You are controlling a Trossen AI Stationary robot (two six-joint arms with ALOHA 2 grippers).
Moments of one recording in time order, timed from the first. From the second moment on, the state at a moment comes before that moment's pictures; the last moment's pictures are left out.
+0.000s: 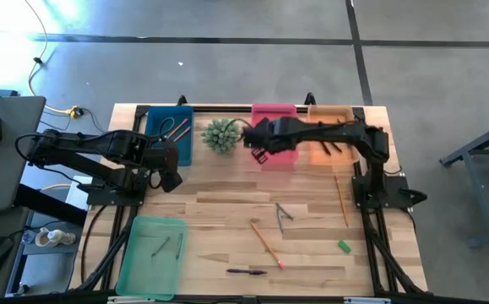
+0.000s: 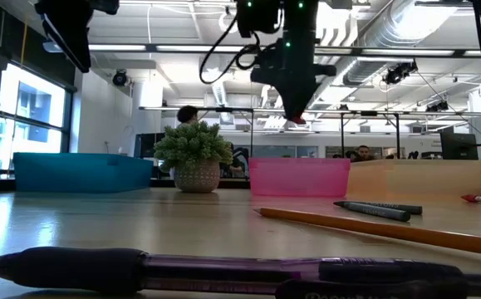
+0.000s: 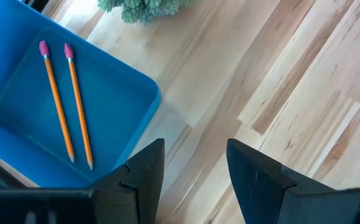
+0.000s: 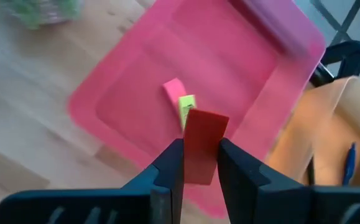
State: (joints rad) left arm 0.03 1.06 1.10 -1.32 -0.32 -0.62; right arm -0.17 1.94 1.75 -1.26 0.46 0.66
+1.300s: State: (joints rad) left arm 0.03 1.06 1.10 -1.31 -0.33 -0.77; right arm -0.45 1.94 1.41 -0.85 0.07 0.30
